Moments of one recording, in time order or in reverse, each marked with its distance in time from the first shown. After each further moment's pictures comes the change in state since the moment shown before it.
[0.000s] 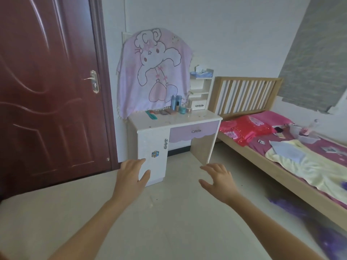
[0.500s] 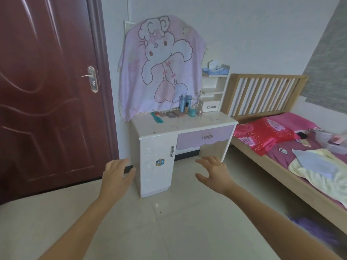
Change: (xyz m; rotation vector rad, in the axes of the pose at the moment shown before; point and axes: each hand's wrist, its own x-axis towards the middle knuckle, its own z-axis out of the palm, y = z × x) left_hand 0.145 -0.099 0.066 0.039 0.030 -0.202; right_hand 0.200 0.034 0.044 -0.005 -0.075 -0.107
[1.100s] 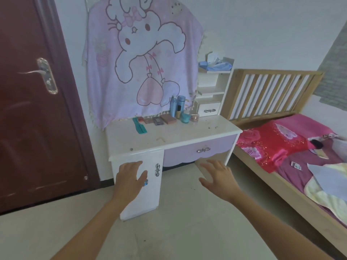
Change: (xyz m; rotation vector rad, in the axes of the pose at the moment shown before) left_hand 0.218 0.054 0.207 -0.041 -0.138 -0.048; right_hand 0.213 0.183 0.031 -0.008 -0.025 0.034
